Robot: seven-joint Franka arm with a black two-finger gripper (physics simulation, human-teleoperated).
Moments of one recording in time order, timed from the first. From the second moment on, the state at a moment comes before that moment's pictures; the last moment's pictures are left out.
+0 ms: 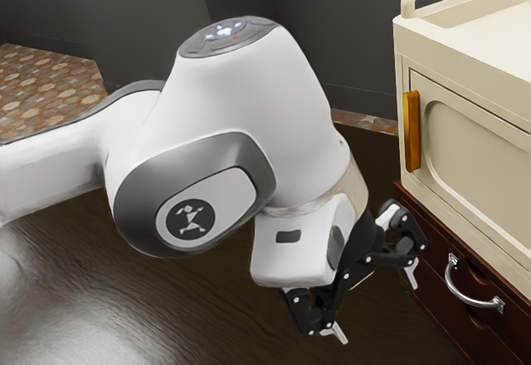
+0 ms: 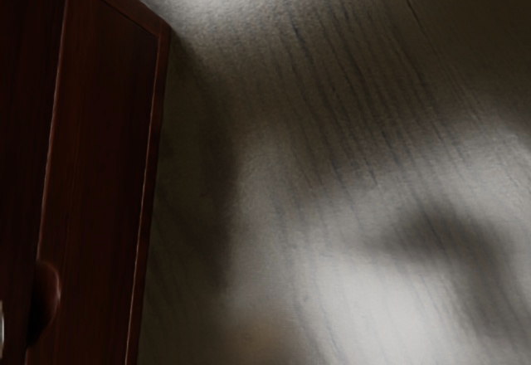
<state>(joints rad) -0.14 -0.18 -0.37 -1.83 -0.12 1.91 1.52</state>
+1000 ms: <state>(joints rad) -0.15 -0.03 -0.37 -1.86 -0.13 2.18 1.60</state>
